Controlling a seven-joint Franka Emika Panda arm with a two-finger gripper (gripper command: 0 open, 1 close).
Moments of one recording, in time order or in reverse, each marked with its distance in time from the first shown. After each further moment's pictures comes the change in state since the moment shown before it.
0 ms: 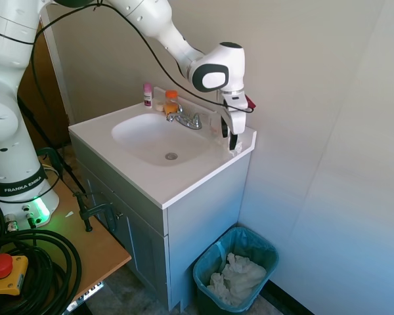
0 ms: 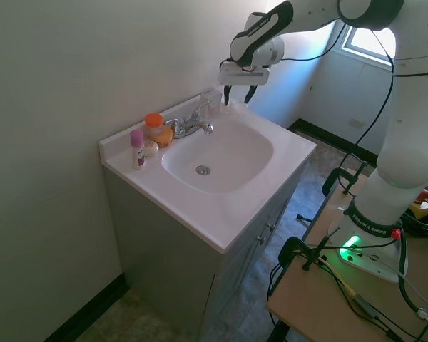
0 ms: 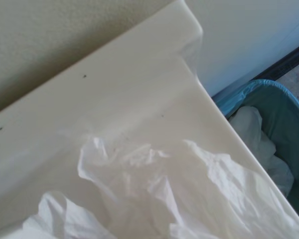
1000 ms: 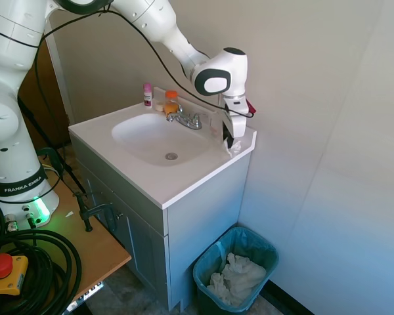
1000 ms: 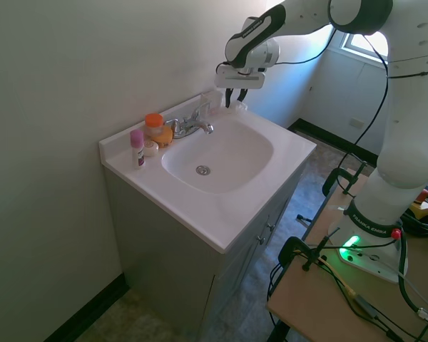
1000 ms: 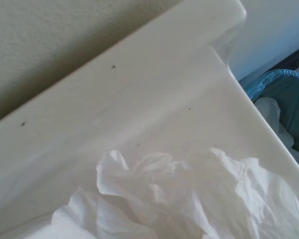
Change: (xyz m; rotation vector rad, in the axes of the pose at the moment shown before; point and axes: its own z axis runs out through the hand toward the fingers) arm -0.004 -0.005 0.005 0.007 -0.046 -0.006
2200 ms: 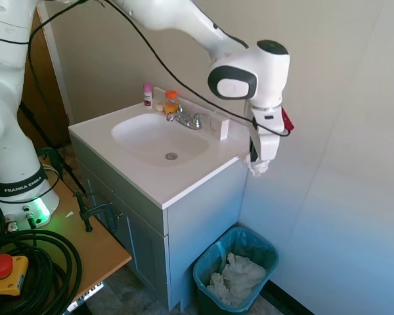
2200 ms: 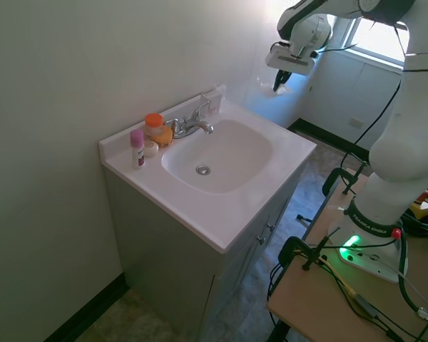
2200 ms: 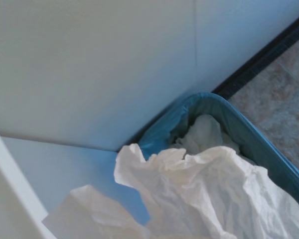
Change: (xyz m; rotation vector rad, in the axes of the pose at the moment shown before) arm 0.160 0.149 -0.058 0.055 -0.056 0.128
